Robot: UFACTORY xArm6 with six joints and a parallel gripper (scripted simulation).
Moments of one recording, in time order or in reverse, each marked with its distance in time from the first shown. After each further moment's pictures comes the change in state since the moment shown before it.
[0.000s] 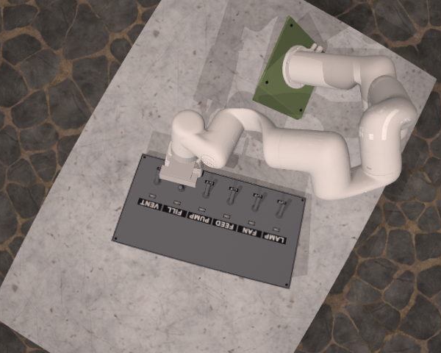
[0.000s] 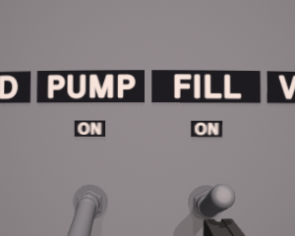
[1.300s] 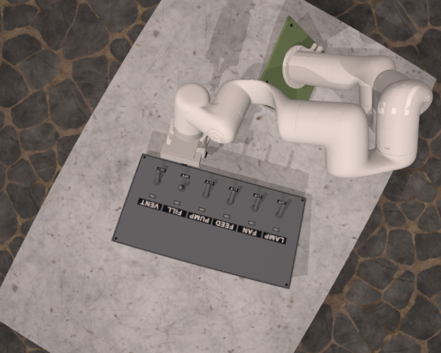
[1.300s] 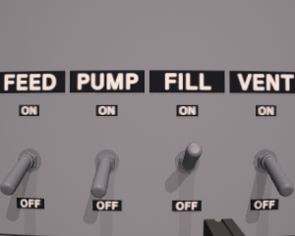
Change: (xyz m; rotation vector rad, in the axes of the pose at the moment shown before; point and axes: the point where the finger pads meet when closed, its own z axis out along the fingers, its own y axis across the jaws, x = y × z) arm -0.013 0.001 -0.083 -0.004 0.002 0.000
